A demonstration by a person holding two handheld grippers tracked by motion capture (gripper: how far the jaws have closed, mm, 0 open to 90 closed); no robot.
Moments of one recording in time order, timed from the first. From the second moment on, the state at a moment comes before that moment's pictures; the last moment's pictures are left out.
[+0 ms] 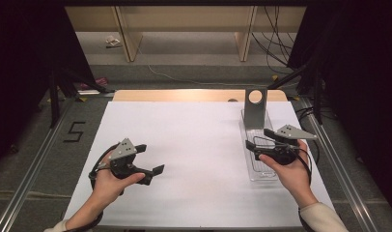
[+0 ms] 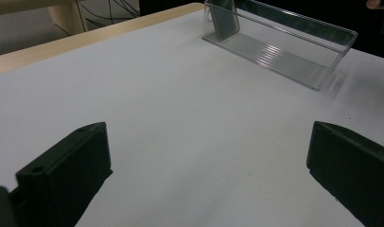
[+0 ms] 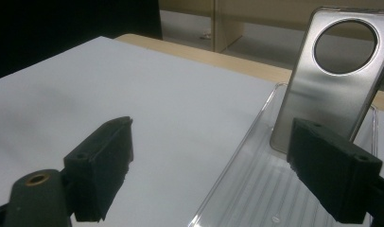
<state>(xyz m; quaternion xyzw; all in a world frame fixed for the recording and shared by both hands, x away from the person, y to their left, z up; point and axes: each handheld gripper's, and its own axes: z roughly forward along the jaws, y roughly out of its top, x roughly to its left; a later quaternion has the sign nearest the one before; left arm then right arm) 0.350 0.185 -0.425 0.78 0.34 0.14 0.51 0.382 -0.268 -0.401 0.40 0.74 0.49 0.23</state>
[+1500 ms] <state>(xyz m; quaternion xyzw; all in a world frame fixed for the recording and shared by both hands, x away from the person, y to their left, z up) 0.352 0.186 -0.428 0.78 0.34 0.14 0.51 0.365 -0.289 -0.412 0.42 0.73 0.50 0.23</state>
